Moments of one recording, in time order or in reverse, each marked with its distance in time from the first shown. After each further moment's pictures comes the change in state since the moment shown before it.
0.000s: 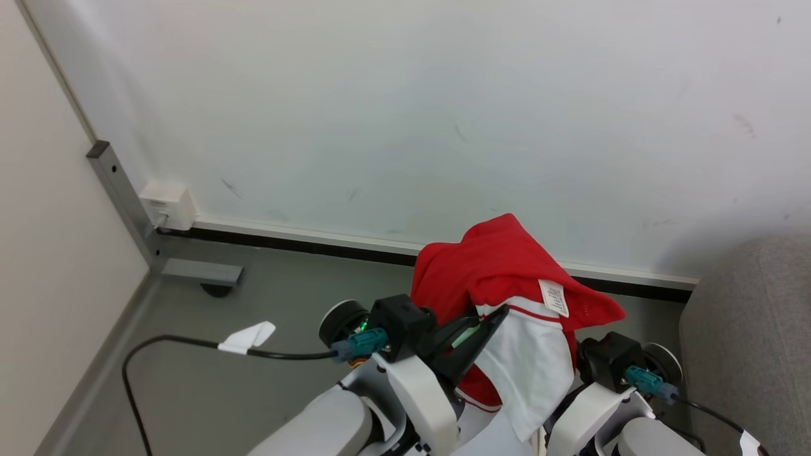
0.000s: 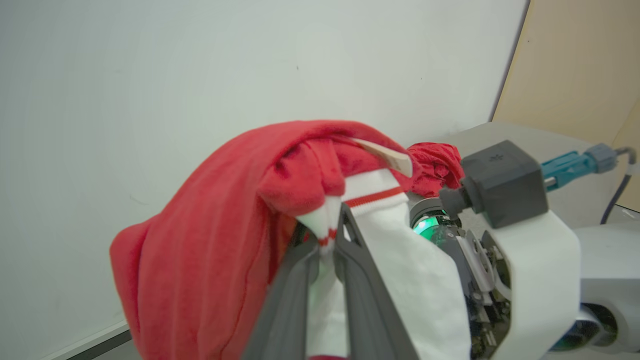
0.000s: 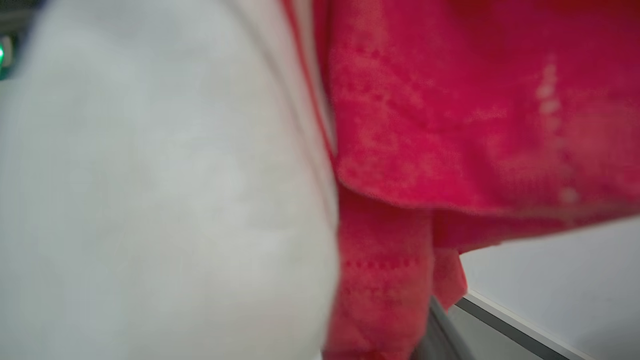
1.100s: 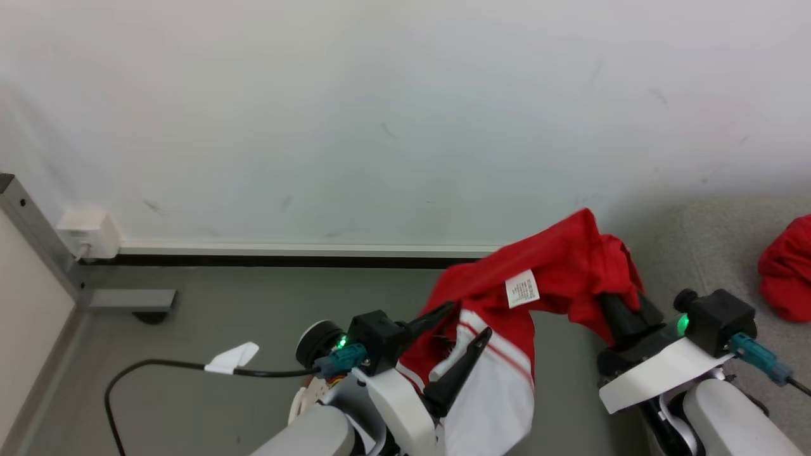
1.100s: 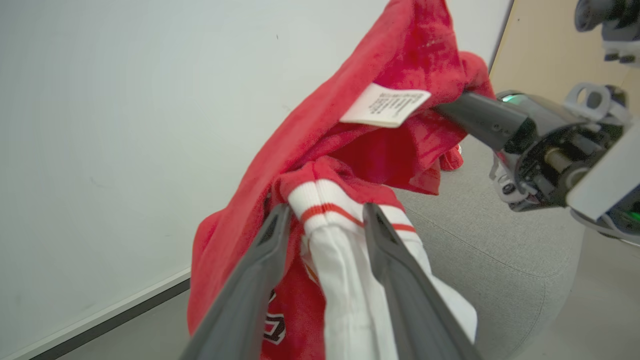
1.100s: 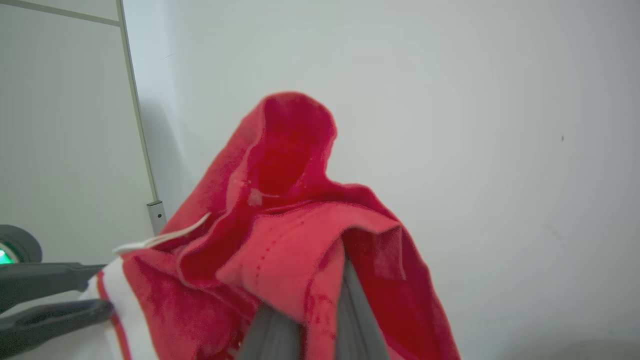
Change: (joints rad) left arm 0.037 0.034 -0.007 0.052 -0.007 0.043 -0.045; right arm 0.066 -0.064 -0.255 -0.285 -0.004 0.000 0.000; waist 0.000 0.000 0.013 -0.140
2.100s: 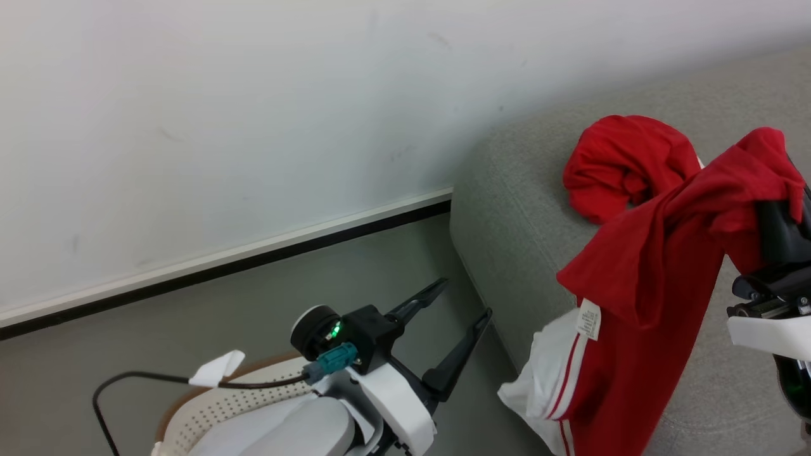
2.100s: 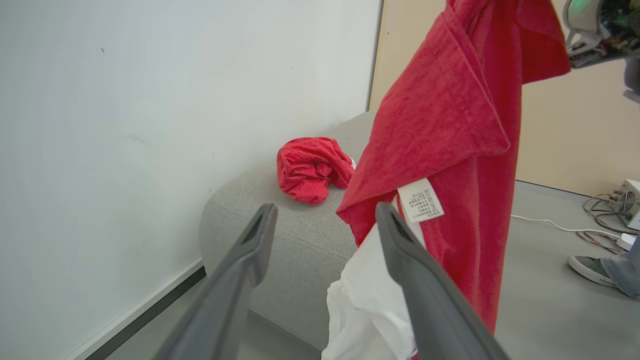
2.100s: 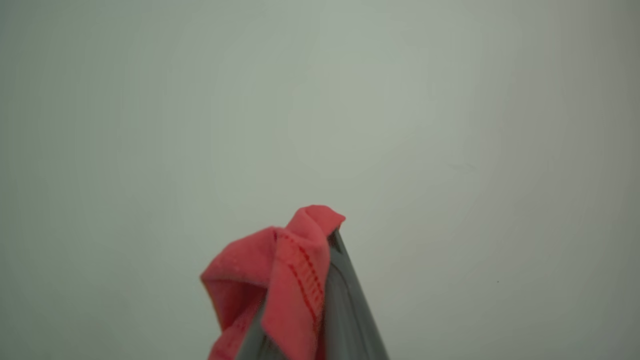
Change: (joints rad) left arm -0.023 0.004 -0.002 0.003 0.031 0.020 -0.106; right arm 0.021 -0.130 -0.317 -0.353 -0.079 0.000 0.000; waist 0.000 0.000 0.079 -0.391
